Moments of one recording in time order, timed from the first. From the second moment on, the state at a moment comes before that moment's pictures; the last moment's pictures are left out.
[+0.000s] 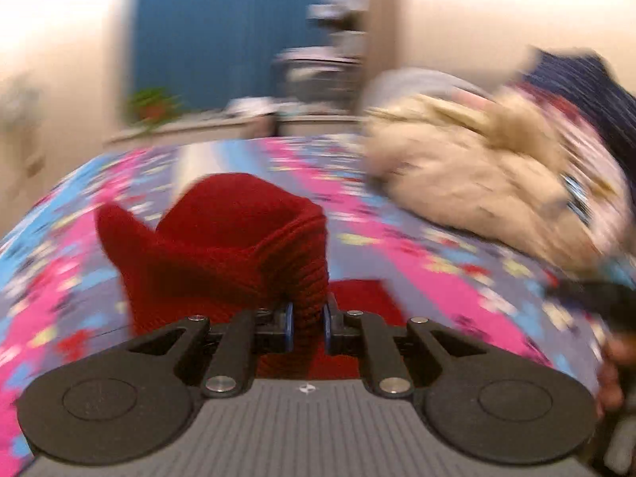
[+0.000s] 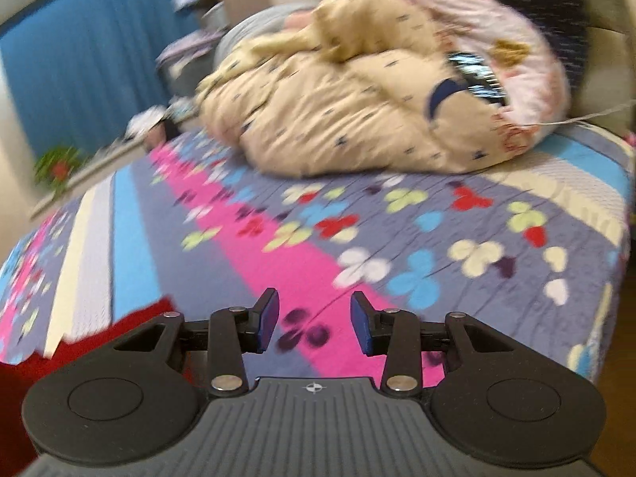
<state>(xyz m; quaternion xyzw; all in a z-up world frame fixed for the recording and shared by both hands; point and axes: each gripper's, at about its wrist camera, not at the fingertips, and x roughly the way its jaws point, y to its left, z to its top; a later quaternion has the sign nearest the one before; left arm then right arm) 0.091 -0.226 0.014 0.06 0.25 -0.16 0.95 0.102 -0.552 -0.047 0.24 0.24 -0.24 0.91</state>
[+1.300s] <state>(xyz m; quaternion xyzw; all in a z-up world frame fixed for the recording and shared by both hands) 0.087 -0.126 -0.023 -0.04 0.34 -0.17 0.93 0.107 -0.481 -0.057 0.18 0.28 -0.03 0.94</state>
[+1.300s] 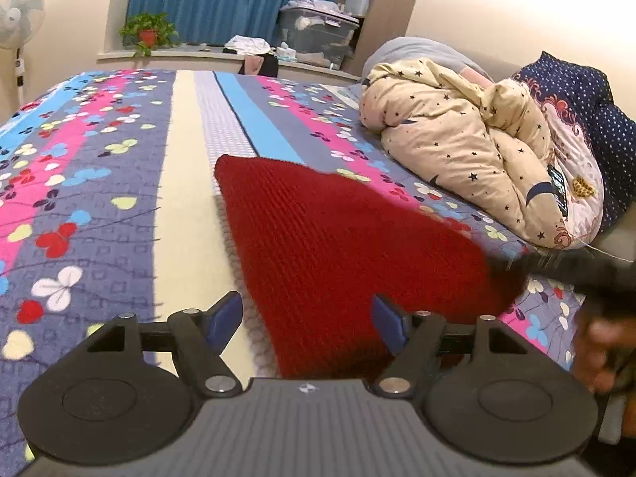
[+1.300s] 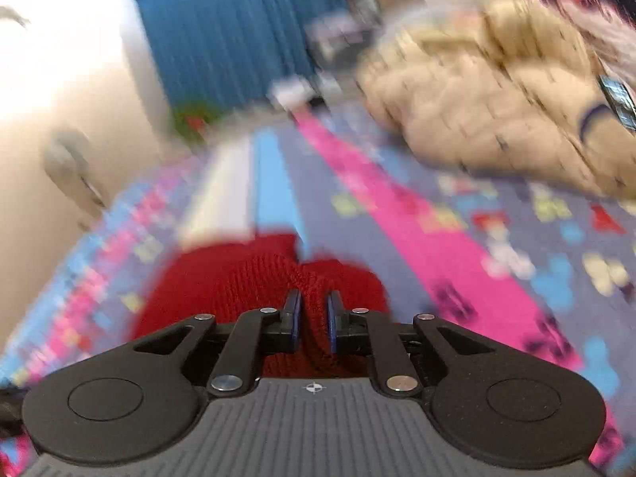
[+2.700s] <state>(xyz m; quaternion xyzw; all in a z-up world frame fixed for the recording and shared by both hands) 0.296 -0.114 -0.129 -0.28 0.50 -0.20 0.80 0.172 -0.488 -0.122 0.31 0.41 -0.01 0.86</state>
